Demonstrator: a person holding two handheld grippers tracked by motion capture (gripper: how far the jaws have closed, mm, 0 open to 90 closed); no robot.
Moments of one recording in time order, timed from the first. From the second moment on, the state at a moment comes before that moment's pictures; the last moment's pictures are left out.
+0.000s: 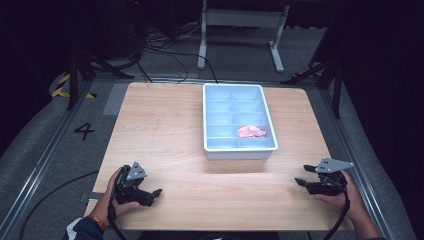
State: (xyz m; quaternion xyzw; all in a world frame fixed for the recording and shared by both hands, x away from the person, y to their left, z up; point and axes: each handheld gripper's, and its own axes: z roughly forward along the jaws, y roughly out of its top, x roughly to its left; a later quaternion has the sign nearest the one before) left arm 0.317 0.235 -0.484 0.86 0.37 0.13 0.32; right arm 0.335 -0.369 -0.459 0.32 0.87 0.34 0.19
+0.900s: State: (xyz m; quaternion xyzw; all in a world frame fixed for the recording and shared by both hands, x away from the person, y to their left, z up) left arm 0.317 0.235 -0.484 0.86 0.37 0.13 0.32; right arm 0.310 -0.413 -0.487 0.41 0.81 0.37 0.18
